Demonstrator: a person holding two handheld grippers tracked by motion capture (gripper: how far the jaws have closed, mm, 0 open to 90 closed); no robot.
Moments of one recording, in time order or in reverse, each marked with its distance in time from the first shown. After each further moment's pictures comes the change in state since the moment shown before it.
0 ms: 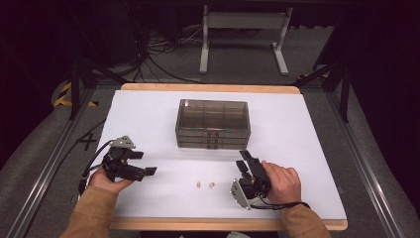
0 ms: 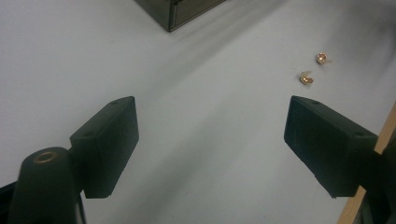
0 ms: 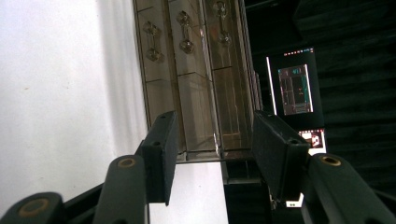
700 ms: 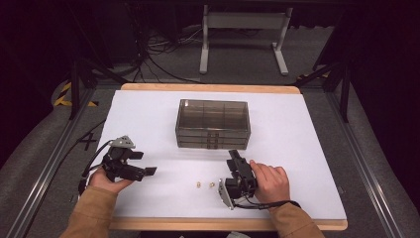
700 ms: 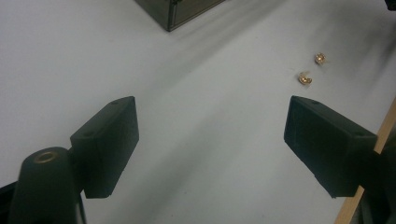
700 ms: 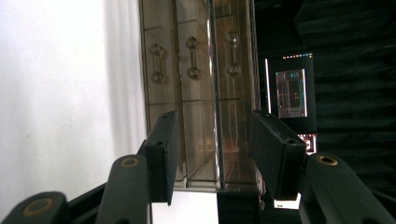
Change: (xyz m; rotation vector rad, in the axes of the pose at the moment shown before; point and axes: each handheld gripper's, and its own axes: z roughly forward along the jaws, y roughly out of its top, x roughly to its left) left arm 0.000 0.000 -0.001 0.002 -0.003 -0.006; right arm 0.008 0.032 0.014 0.040 -0.007 -0.053
